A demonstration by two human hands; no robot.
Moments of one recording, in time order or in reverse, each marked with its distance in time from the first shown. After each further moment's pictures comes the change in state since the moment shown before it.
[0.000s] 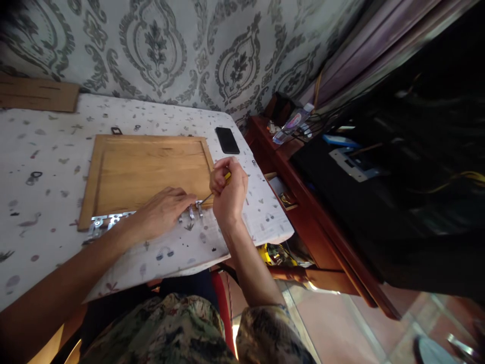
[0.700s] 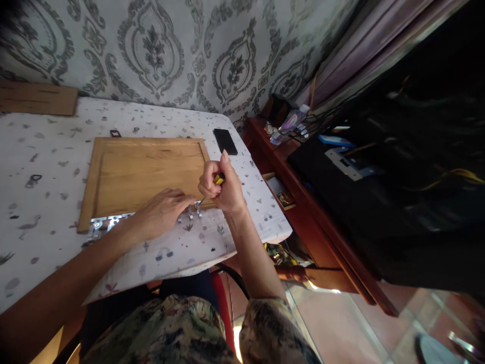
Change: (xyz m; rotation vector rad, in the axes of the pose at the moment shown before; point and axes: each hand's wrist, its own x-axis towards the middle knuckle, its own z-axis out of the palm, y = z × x) left_hand -0.001 -0.002 0.006 -0.004 0.051 0.003; right_hand 0.018 0.002 -0.011 -0.036 -0.401 0.172
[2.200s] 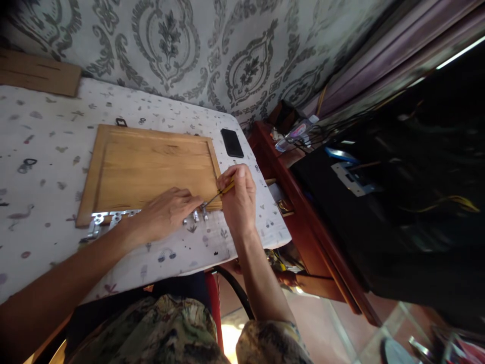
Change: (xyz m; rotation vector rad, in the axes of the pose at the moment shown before) left_hand 0.002 0.007 -0.017 -0.049 -0.091 -0.011; right_hand -0.020 0.010 0.006 -0.102 0.306 -0.251
